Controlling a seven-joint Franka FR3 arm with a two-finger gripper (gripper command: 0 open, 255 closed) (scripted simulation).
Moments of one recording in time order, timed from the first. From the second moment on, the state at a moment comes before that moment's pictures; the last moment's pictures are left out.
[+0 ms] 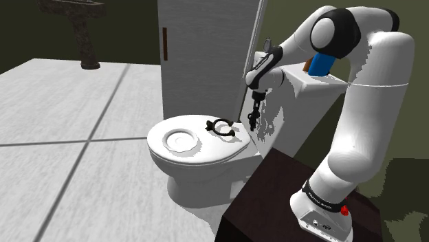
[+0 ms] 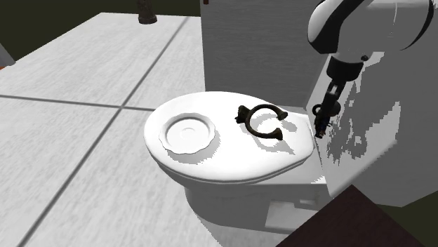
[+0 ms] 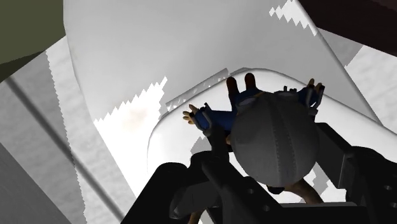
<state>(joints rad) -0.19 0.32 -0.45 -2.19 0.10 2.44 -1.08</state>
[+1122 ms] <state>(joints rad) -0.02 0.25 -0.39 -2.12 0.04 2.31 -0.79</state>
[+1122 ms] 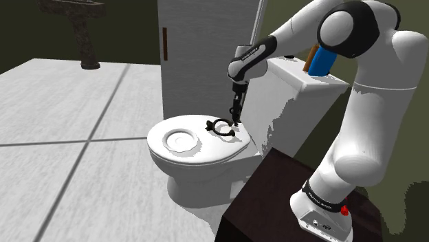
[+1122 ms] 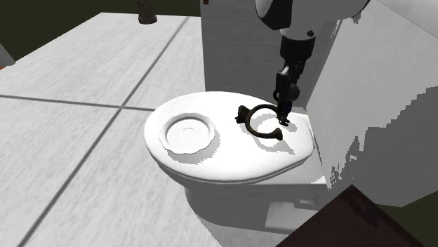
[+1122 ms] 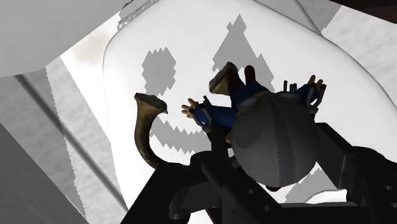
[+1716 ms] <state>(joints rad) 0.09 0.33 -0.32 -1.95 0.05 2.22 -0.61</state>
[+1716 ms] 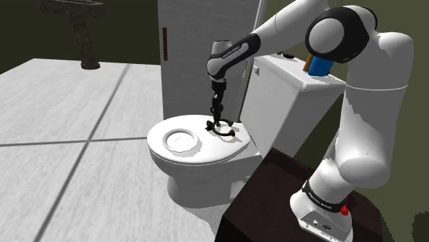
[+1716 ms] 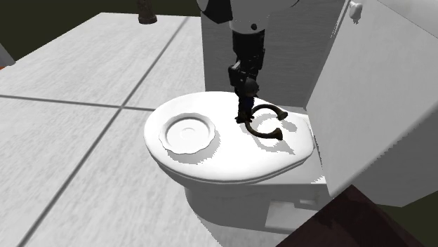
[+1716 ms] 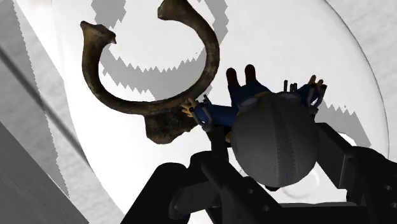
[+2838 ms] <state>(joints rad) 0.21 0.59 -0.23 -1.52 0.09 2.04 -0.38</state>
